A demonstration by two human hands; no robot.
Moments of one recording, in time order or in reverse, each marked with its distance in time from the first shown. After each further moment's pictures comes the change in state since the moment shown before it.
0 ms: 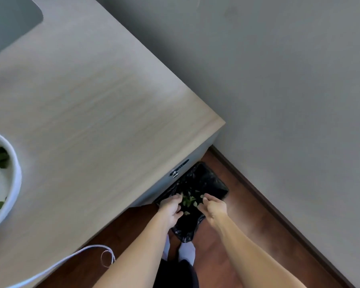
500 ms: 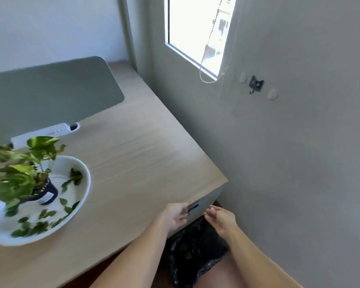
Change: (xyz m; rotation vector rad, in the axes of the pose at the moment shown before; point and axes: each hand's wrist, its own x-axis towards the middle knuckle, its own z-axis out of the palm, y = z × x) left_hand -0.174 0.086 0.009 0.073 -0.168 0.248; right_hand -0.141 -0.116 0.024 -0.049 -0.248 -0.218
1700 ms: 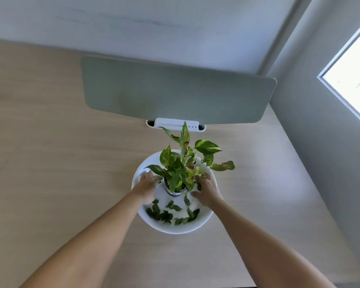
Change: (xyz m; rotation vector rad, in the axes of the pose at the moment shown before) left_hand -0.068 0.091 -0.485 1.214 0.590 0.385; right_hand -0.074 0.124 0.445 -1.746 -0.513 -0.964
